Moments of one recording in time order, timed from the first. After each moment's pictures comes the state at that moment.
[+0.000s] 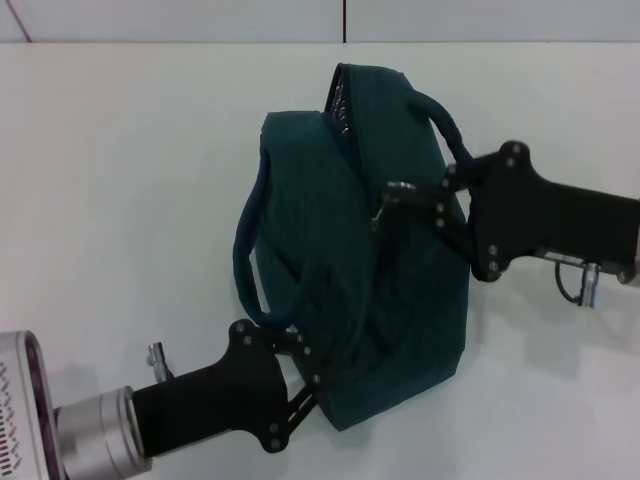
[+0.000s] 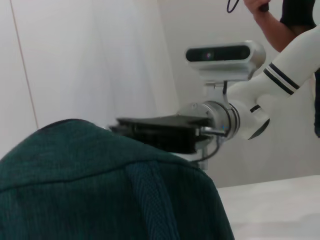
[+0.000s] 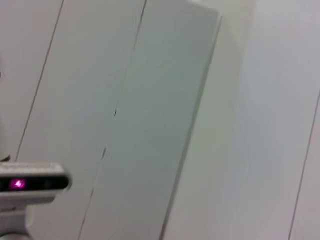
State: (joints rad) left arm -0.36 -2.09 1.22 0.06 1.33 1.68 -0.22; right arm 0.42 2.03 -1.44 -0.66 -1.10 -1.49 0.70
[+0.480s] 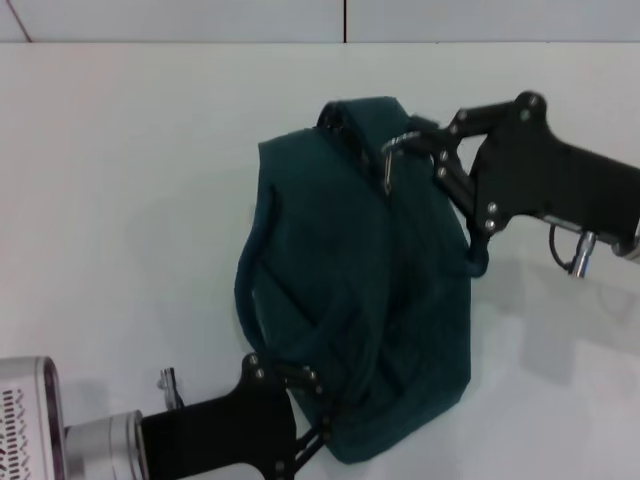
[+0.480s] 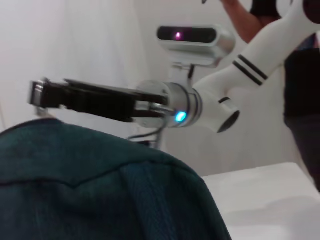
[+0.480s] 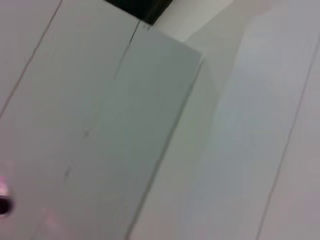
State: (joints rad) left arm -0.36 -2.09 1.27 0.06 1.36 1.67 -0.19; right arm 0.41 2.03 -1.53 -0.65 -0.88 -1.47 0.52
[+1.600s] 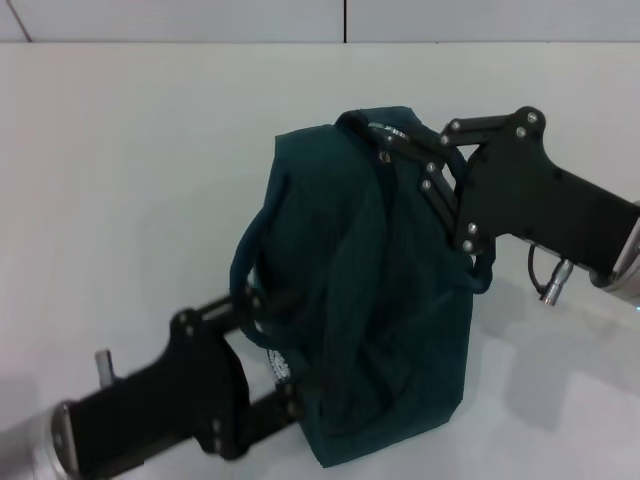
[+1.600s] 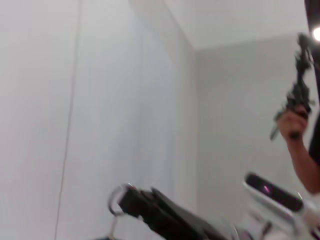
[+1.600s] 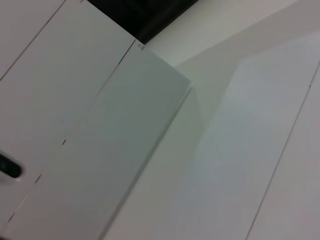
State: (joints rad) left arm -0.29 -2.09 1.30 0.06 1.14 1.96 -0.46; right arm 0.35 2.03 -1.81 -0.65 -0.56 -1.44 0.20
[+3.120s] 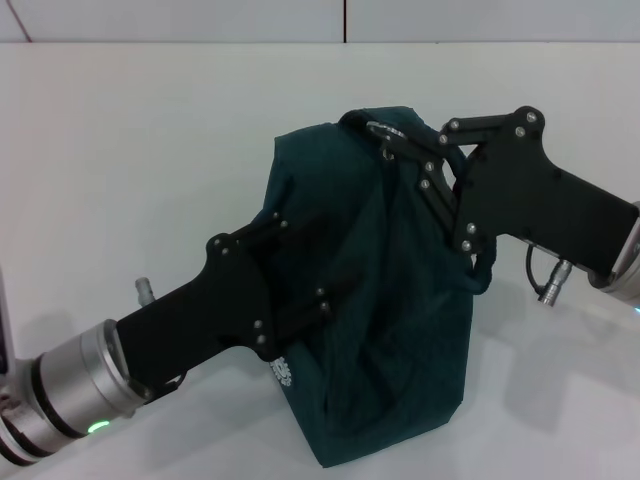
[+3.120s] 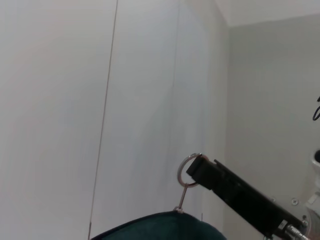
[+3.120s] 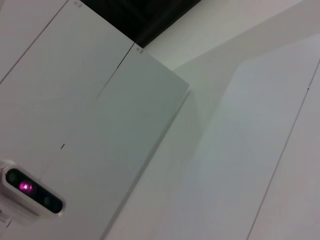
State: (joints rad) left arm -0.40 -2.11 1.30 0.06 1.03 1.78 -0.56; right arm 0.35 2.03 -1.83 -0.65 -0.53 -1.45 0.20
